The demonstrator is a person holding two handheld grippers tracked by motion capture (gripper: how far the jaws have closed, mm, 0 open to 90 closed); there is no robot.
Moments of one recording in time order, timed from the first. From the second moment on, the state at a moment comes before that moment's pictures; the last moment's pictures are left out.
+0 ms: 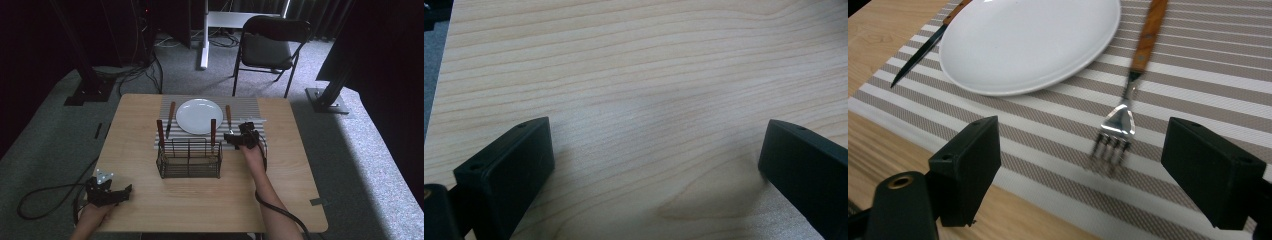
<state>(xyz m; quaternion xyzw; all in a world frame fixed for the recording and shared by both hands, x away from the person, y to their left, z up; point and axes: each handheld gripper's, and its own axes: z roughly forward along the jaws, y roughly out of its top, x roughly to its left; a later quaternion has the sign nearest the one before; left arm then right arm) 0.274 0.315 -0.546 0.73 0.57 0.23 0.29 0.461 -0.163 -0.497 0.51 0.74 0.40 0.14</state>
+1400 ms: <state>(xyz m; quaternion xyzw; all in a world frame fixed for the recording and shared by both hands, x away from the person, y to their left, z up) 0.274 0.315 -0.546 0.73 0.57 0.23 0.29 0.337 -0.252 -0.534 0.51 0.74 0.40 0.20</state>
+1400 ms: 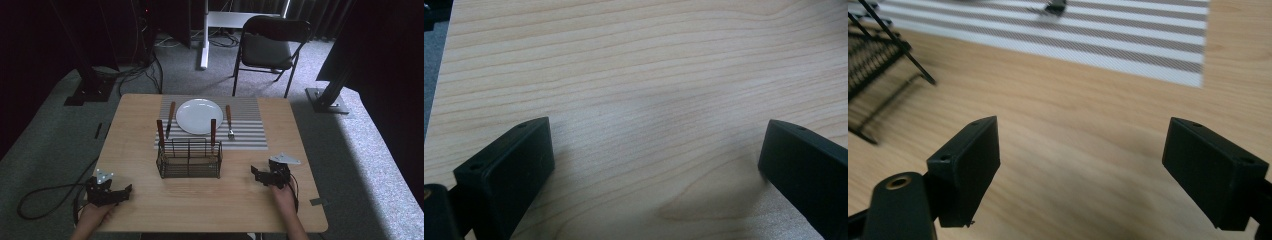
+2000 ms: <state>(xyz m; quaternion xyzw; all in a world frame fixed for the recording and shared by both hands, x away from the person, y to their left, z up) 0.274 0.315 -0.546 0.73 0.57 0.23 0.29 0.301 -0.278 -0.539 0.54 0.72 0.36 0.23</state>
